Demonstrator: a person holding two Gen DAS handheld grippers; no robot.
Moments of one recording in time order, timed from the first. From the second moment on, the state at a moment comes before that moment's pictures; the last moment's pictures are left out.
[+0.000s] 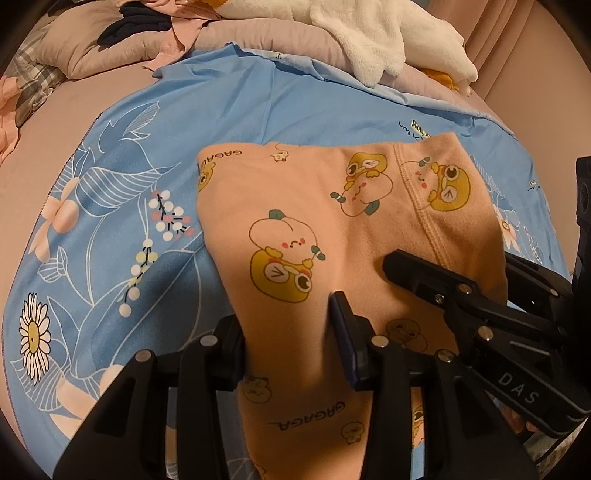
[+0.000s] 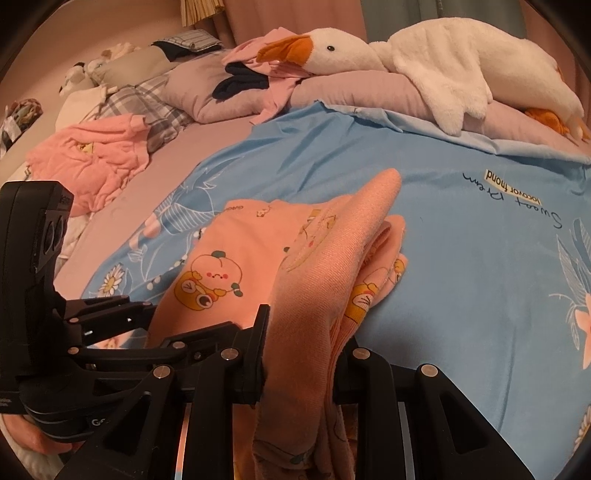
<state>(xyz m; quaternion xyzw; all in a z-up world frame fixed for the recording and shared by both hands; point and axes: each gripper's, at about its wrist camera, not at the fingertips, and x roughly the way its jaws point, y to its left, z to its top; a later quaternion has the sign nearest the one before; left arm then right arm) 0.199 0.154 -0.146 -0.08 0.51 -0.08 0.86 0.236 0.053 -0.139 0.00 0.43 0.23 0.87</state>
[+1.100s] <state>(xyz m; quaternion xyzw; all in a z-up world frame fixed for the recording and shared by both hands) 0.203 0.167 -0.154 -0.08 0.52 -0.06 0.85 0.252 0.022 -0.161 0.09 0.48 0.22 0.84</state>
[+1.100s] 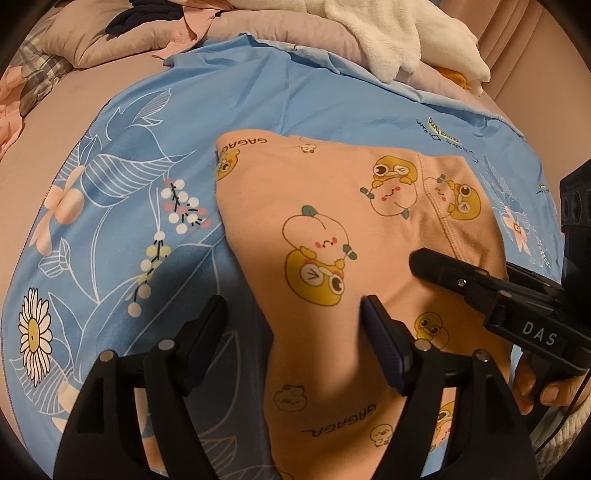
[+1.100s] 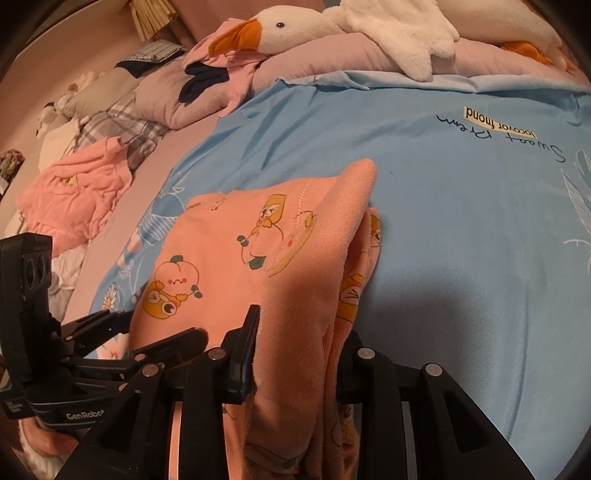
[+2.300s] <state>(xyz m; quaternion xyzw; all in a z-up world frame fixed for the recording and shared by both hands) 0.160 0.173 -0.148 -0.06 0.53 0.03 0.85 0.204 0.007 -0.124 0.03 0.43 0.25 0.87</state>
